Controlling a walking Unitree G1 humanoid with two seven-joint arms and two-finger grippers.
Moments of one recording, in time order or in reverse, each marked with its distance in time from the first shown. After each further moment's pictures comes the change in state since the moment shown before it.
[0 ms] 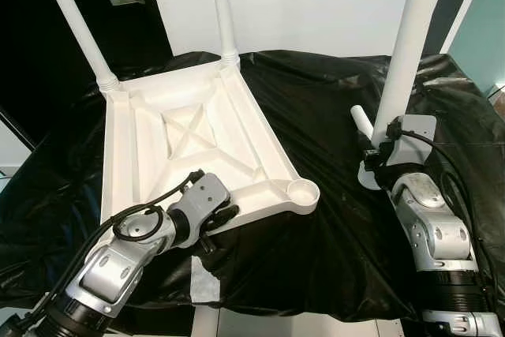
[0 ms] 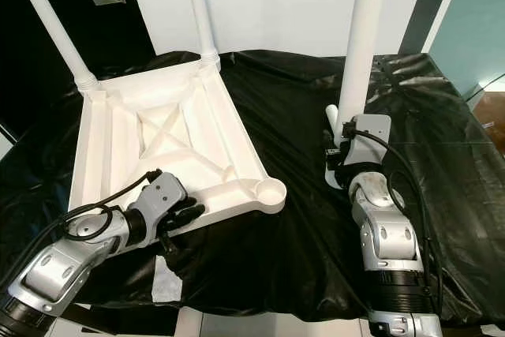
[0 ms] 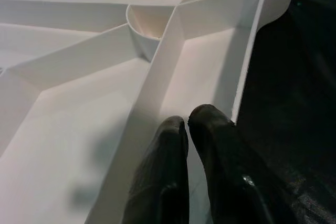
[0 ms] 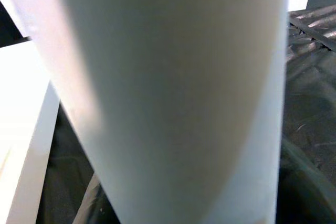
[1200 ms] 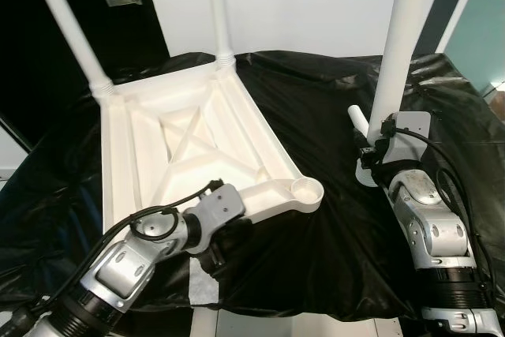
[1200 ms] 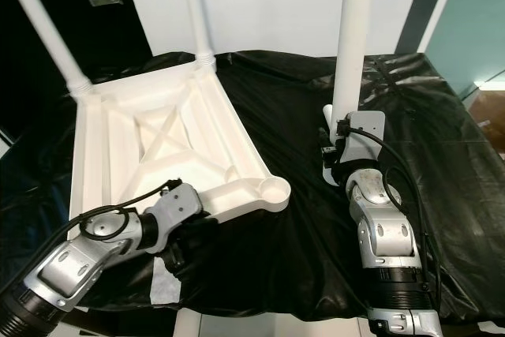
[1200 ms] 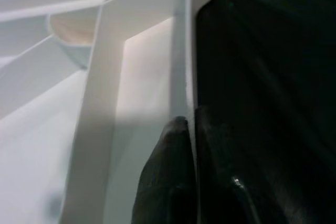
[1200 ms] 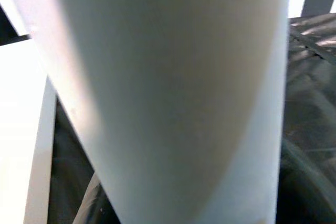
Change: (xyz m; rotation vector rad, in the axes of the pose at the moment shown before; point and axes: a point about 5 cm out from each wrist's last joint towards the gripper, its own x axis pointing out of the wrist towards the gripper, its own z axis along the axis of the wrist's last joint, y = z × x) left arm 0.019 -0.013 0.002 0.092 0.037 -0.169; right arm 0.003 0.004 0.004 -0.030 -0.011 0.013
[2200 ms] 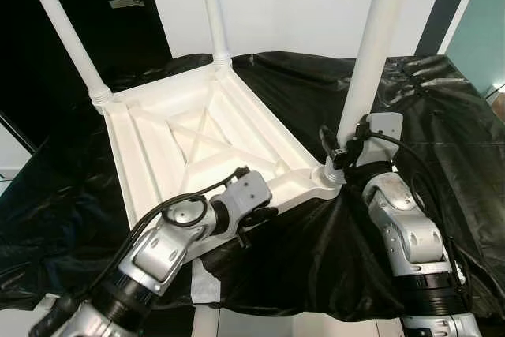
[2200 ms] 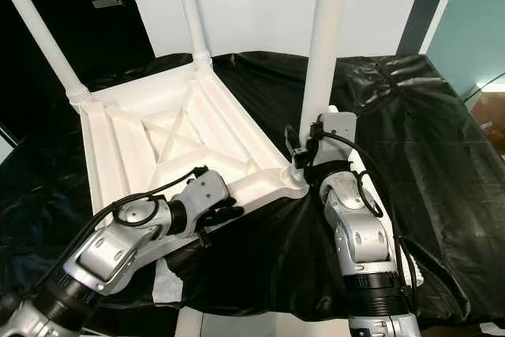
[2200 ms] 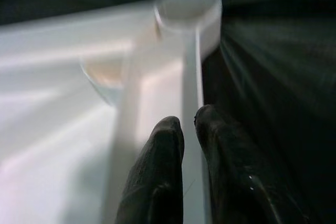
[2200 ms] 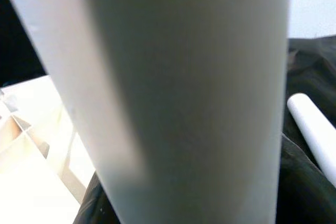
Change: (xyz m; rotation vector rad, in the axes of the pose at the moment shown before) left arm 0.016 0.009 0.036 -0.031 -0.176 0.048; right arm -0.004 0.039 0.003 0.104 -0.102 0.167
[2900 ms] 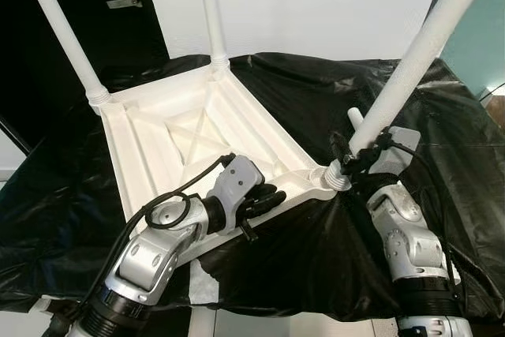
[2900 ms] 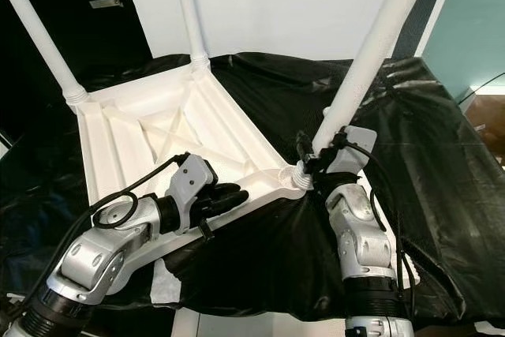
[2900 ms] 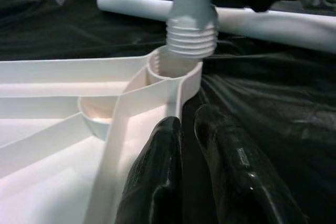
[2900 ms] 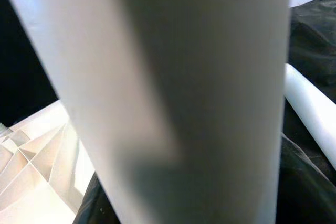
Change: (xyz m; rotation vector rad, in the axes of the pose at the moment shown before) left arm -0.012 -0.010 0.009 -0.109 -0.108 -0.008; right arm 0.001 -0.015 -0.022 0.208 0.015 -0.029
